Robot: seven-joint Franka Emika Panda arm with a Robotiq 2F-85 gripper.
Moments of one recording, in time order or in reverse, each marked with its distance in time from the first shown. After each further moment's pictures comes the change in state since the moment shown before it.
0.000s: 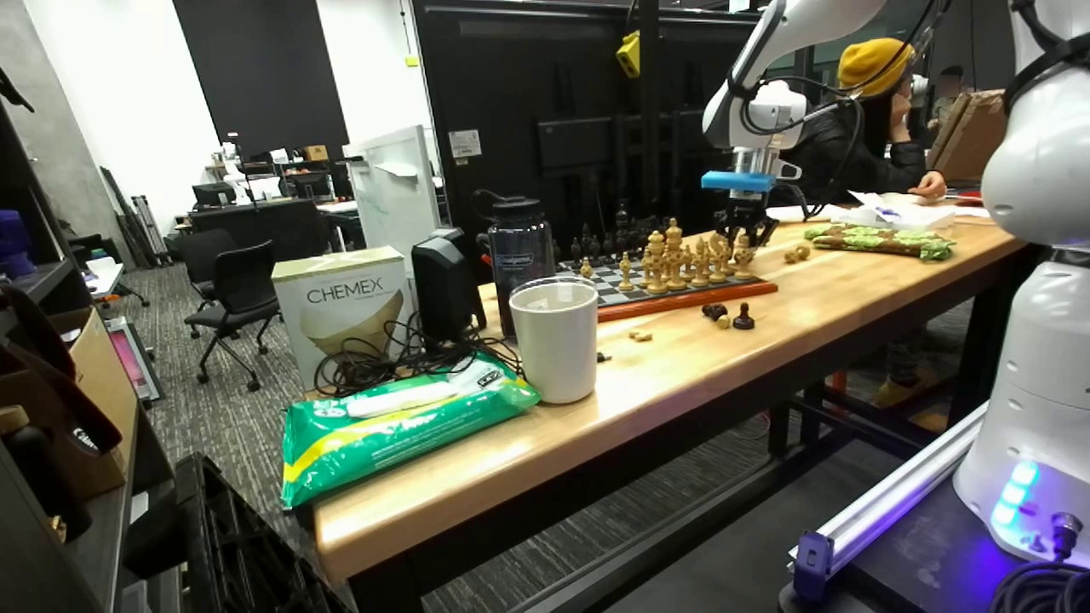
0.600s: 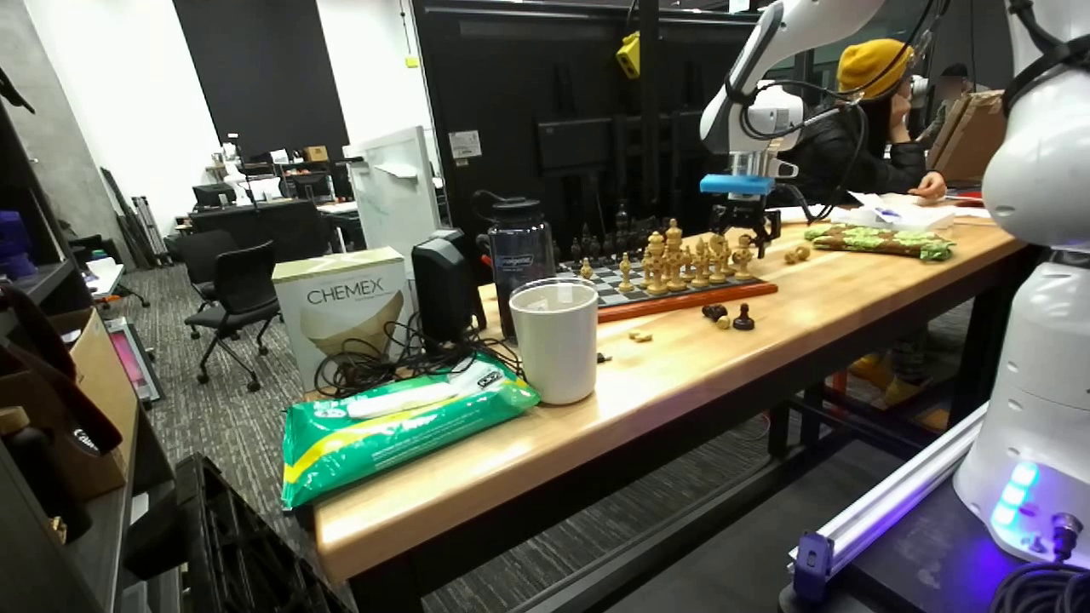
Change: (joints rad) arm 0.012 0.007 -0.003 0.003 -0.089 0.056 0.024
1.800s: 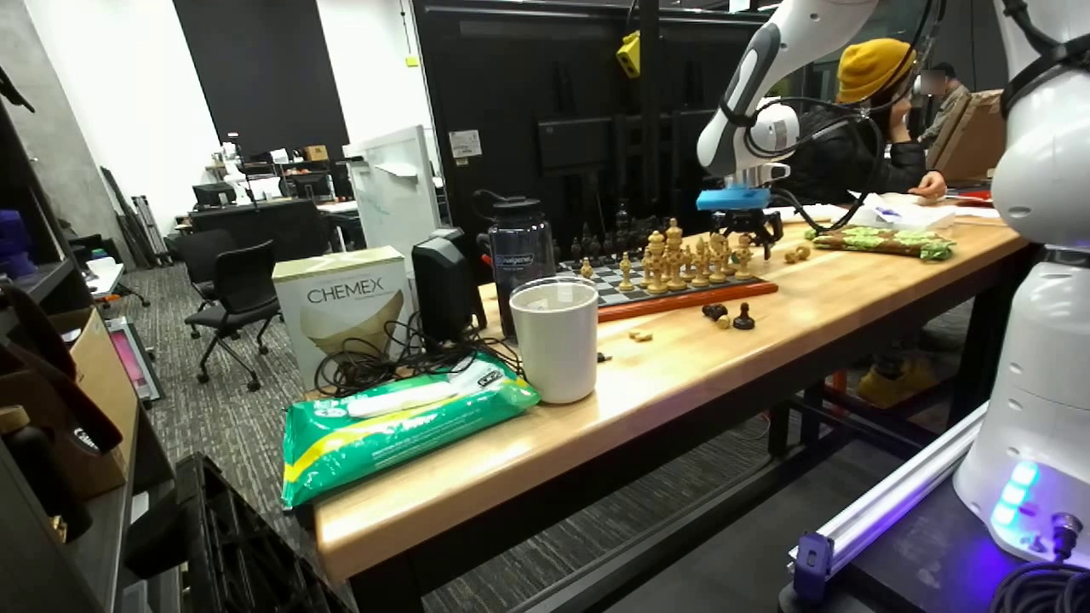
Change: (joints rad) arm 0.067 0.031 -0.048 -0.020 -0.254 0.123 0.162
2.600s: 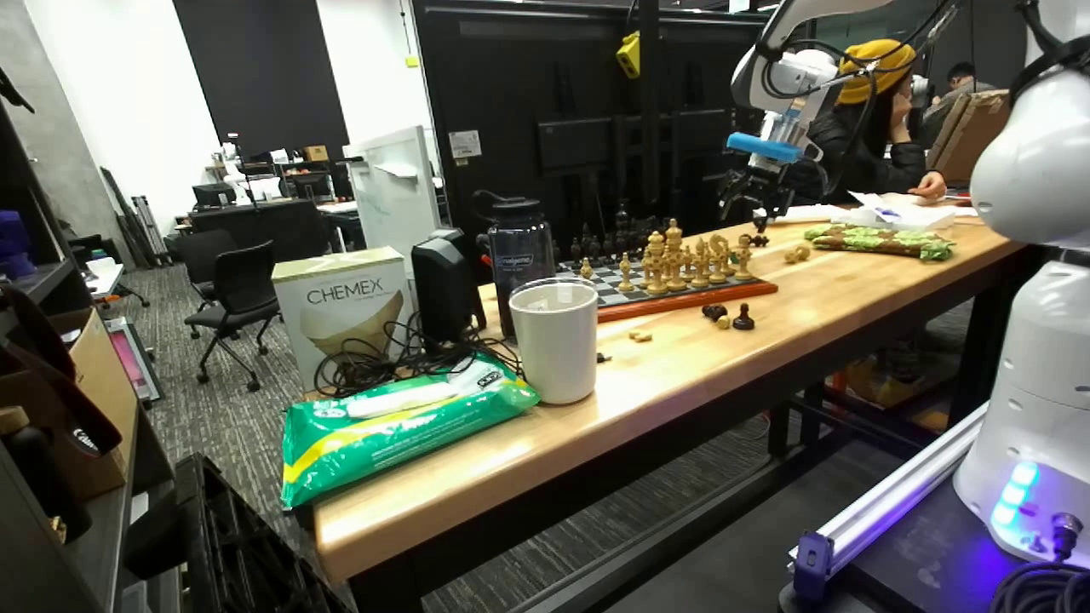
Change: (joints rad) arm -0.191 -0.096 0.052 0.076 0.611 -0.312 -0.472
